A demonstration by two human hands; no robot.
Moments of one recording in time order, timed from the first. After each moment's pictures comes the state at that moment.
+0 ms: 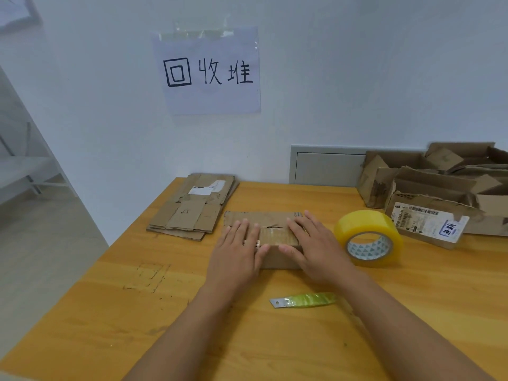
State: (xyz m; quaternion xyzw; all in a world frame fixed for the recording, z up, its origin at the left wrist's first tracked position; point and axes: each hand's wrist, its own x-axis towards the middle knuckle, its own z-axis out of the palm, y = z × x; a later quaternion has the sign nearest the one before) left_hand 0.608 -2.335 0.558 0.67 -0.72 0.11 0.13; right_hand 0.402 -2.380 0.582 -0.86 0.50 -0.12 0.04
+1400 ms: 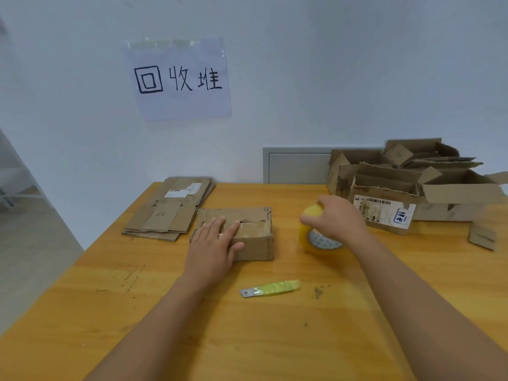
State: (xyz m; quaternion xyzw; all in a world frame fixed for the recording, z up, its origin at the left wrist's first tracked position) left_hand 0.599 -2.337 0.562 0.67 -0.72 0.08 0.15; right_hand 0.321 -2.389 0.644 -0.73 0.66 -0.15 0.05
